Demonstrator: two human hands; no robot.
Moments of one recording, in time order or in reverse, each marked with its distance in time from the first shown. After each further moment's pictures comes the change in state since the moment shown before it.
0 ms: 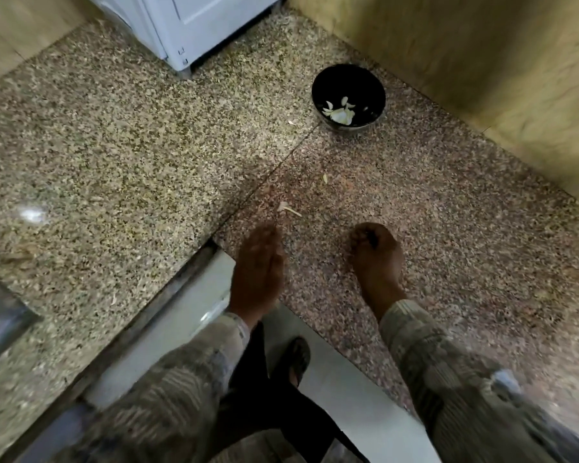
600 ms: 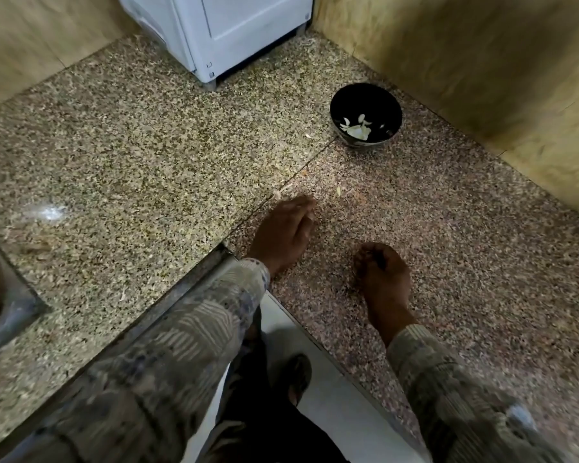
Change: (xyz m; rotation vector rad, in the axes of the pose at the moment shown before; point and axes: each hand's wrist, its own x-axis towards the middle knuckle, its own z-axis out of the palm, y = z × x) left_hand 0.089 0.017 -0.002 0.132 -0.121 0.155; right_hand -0.011 0.012 0.001 0.064 -0.018 -0.008
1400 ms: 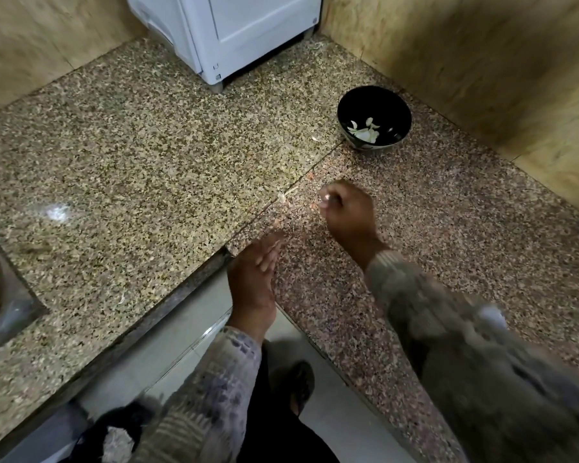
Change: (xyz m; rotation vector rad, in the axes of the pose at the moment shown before) left_hand -0.075 0.030 -0.013 -1.312 0.429 -0.772; right_hand 0.049 -0.094 0.069 -0.288 -0.280 -0.589
